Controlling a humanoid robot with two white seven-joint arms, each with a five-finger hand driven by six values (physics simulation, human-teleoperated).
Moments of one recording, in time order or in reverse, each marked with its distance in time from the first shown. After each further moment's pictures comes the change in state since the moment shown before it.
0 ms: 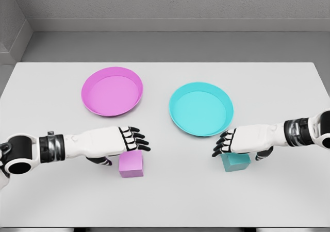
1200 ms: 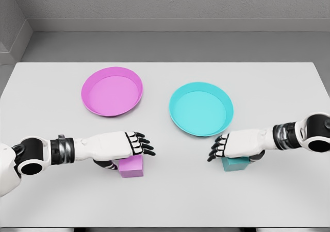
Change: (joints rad) left arm -0.023 -0.055 -0.060 0.076 -0.009 0.000 -0.001; right arm 0.029 0.073 0.004 0.055 0.069 -0.001 0.003
